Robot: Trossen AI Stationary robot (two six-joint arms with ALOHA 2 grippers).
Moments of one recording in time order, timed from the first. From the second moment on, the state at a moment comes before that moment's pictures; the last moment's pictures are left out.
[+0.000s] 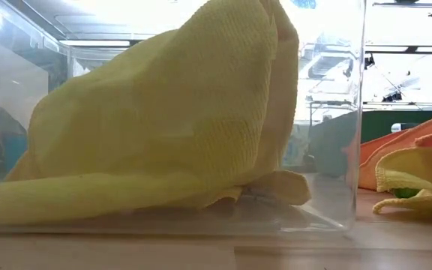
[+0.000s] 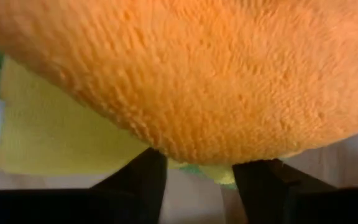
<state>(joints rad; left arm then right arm) -0.45 1.24 1.82 -1.08 -0.63 -0.39 0.99 1.53 0.92 -0.96 0.03 1.18</state>
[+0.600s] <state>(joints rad) -0.45 1.24 1.82 -1.08 -0.67 -0.38 0.95 1.27 1.48 -1.30 0.23 1.27</state>
